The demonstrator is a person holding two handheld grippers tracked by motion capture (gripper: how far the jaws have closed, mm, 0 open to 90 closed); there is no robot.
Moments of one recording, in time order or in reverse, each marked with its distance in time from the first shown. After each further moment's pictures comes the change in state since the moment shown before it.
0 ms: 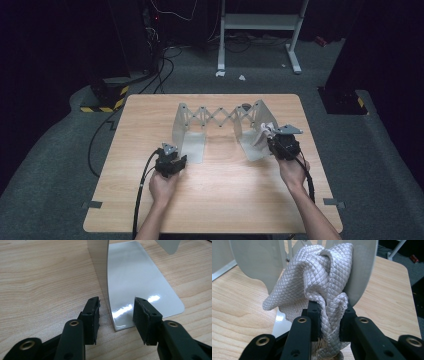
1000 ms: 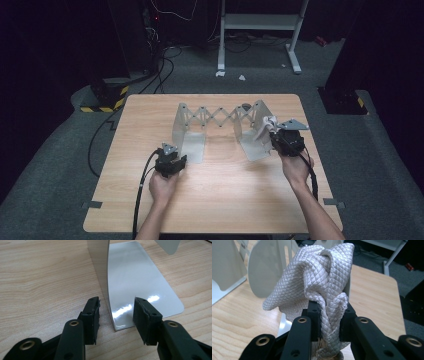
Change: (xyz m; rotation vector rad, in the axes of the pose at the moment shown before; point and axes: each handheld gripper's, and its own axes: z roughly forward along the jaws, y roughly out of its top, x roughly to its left) left arm 0.000 0.000 0.000 -0.003 -0.003 -0.008; right arm -0.005 0.022 -0.024 -0.062 -0.004 0.012
